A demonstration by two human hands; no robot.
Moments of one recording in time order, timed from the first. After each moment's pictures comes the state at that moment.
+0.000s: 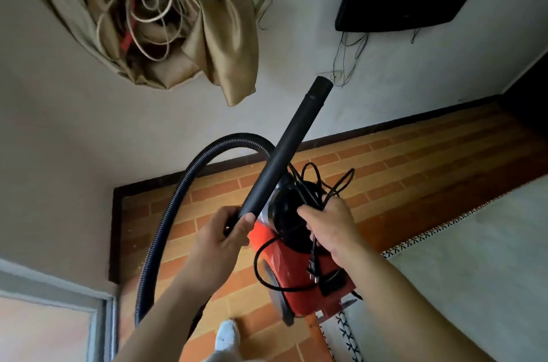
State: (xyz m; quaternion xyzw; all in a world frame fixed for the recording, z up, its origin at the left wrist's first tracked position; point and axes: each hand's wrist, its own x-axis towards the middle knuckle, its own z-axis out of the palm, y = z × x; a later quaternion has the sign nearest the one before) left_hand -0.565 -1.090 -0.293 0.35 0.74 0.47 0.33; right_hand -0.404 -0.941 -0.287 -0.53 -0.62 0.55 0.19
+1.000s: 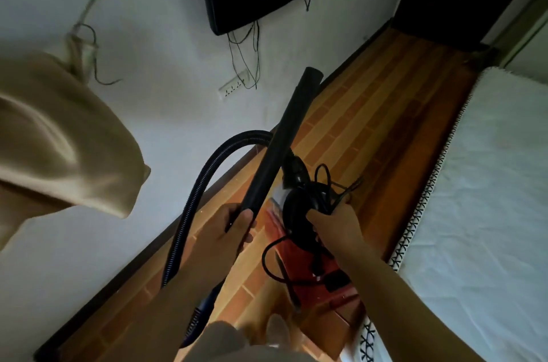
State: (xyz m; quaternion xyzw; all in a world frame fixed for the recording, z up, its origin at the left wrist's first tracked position) left_hand -0.643 -0.697 -0.303 0.48 0.65 0.33 0.49; right_hand -0.421 -0.657 -0.337 -0.70 -0.41 0.50 0.30
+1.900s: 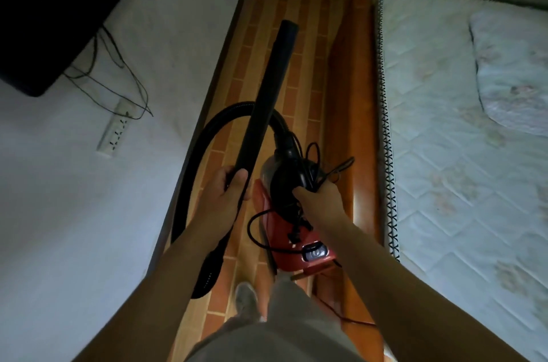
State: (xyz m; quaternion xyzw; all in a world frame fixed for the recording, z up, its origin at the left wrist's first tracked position) left_hand -0.586 -0.318 -0.365 0.57 0.54 0.19 0.59; right_hand -0.410 -0.405 -0.389 -0.78 -0.17 0.43 0.42
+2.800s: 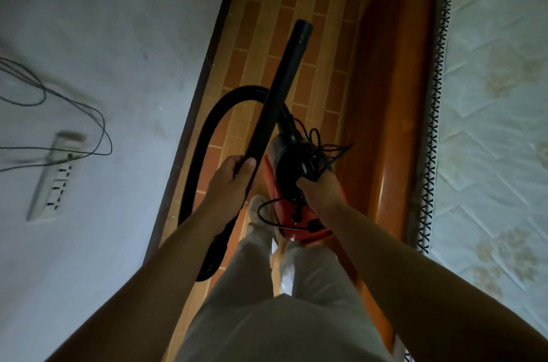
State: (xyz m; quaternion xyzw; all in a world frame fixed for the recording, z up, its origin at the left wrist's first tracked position) left_hand -0.421 -0.060 -0.499 0.53 0.59 0.09 0.60; right_hand -0.238 -0.145 -0.541 -0.81 -0.15 0.49 0.29
